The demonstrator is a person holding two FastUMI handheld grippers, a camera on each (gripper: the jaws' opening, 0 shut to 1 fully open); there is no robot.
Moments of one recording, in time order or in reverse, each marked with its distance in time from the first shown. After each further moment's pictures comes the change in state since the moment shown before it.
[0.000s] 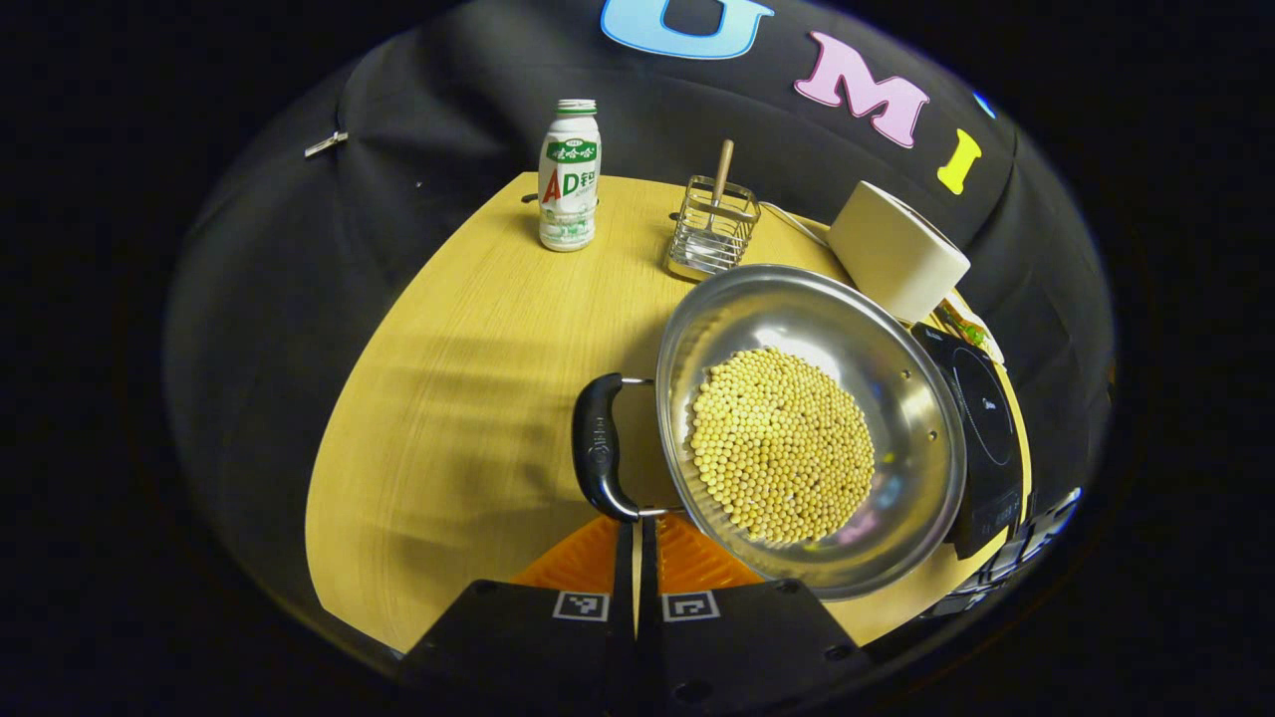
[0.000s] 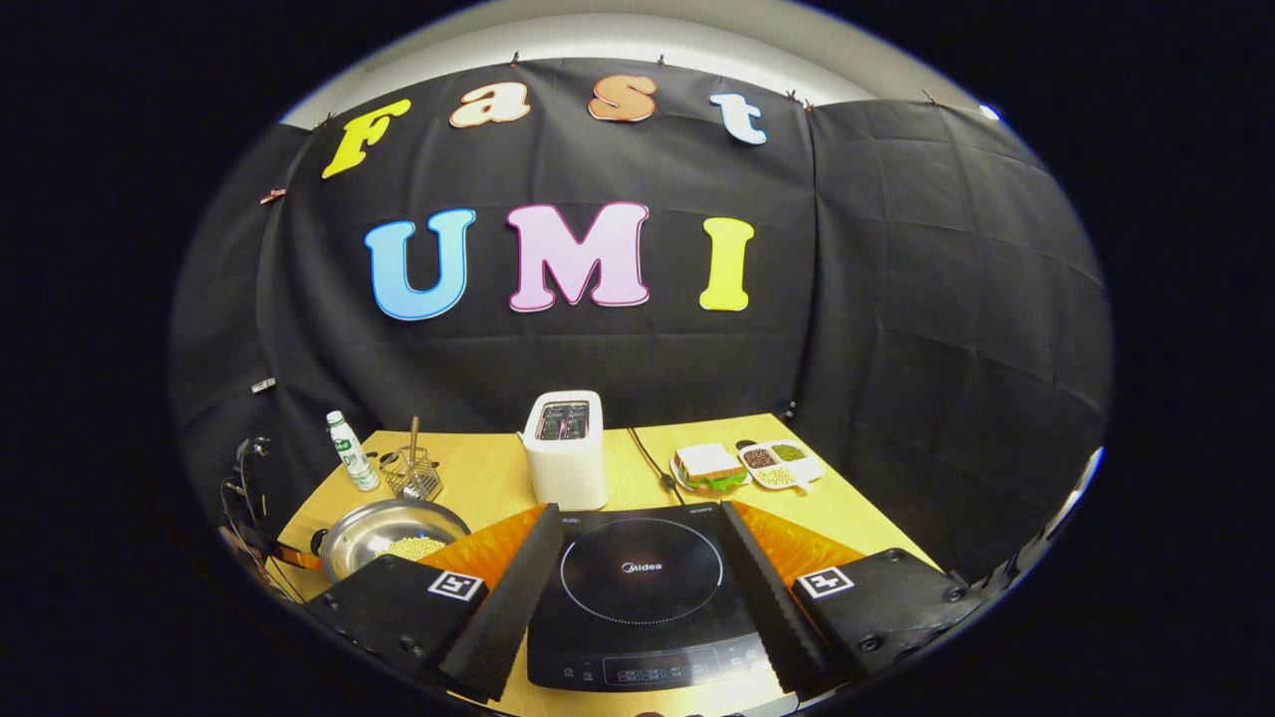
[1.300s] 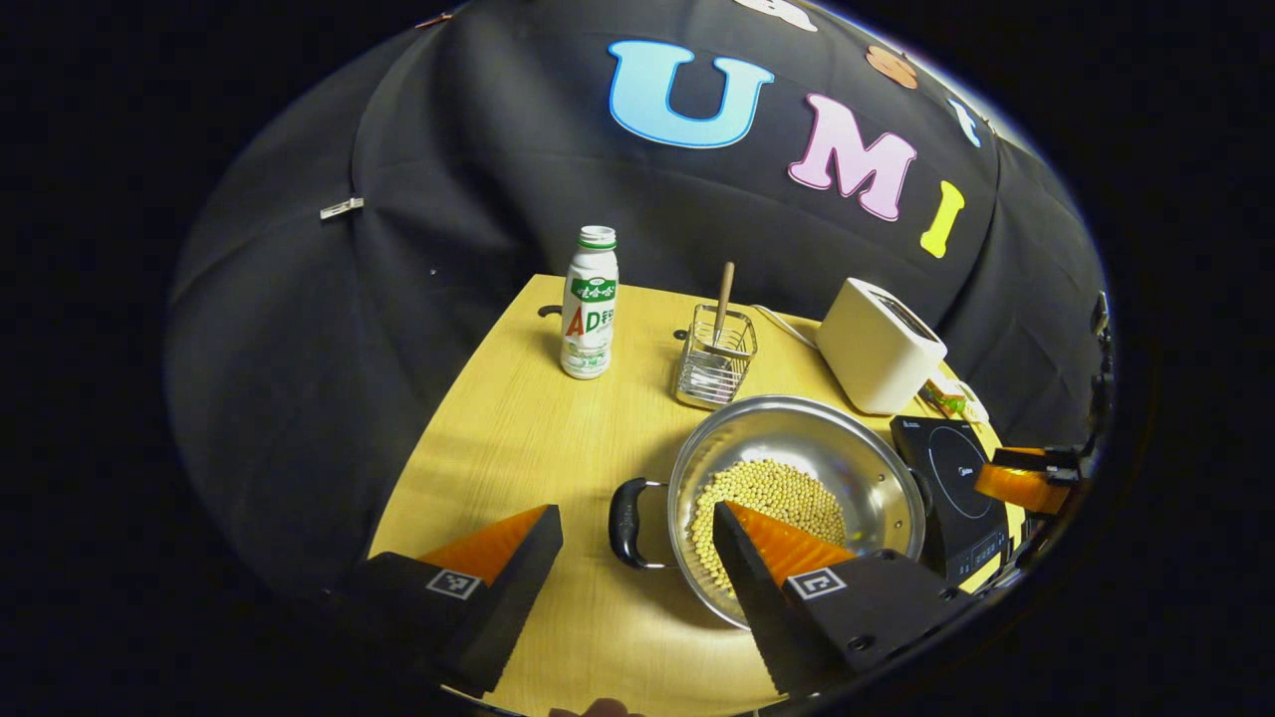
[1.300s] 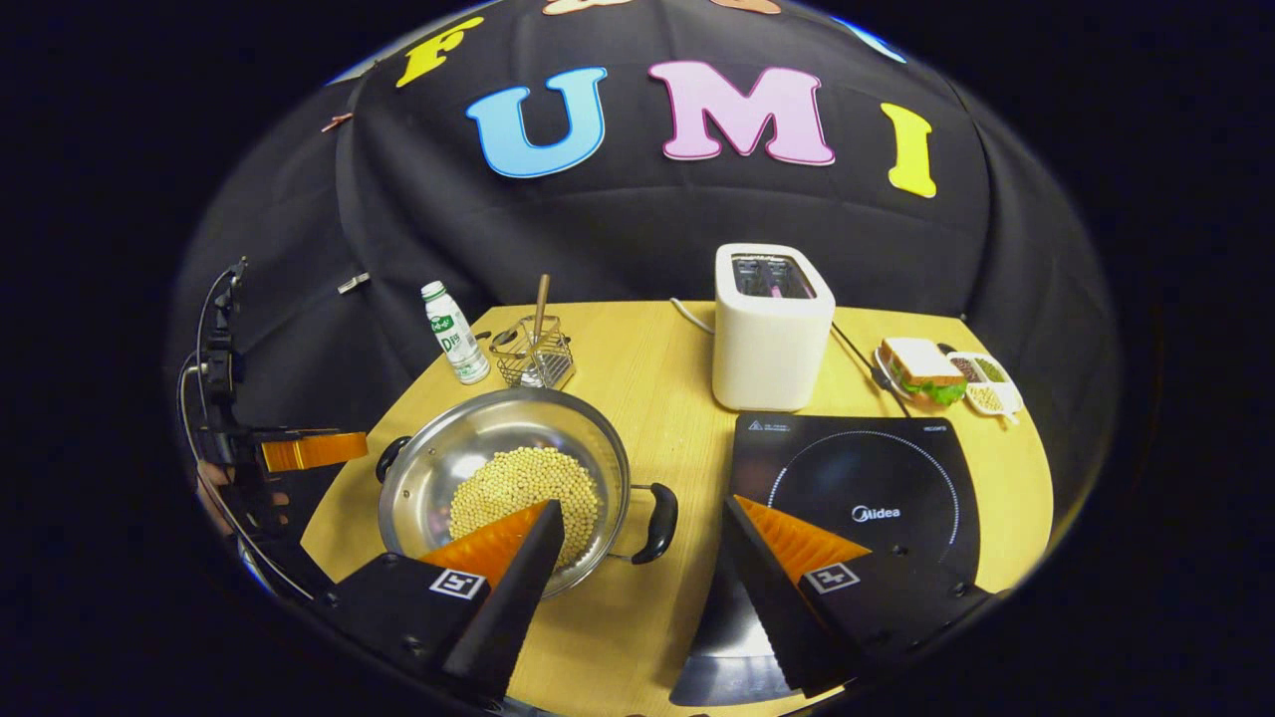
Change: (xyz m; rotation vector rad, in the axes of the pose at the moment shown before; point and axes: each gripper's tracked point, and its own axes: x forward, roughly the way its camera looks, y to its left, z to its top) left arm -0.042 0.012 0.081 -0.014 -0.273 -0.044; right arm 0.091 0.181 -0.137 -0.052 0.400 0.361
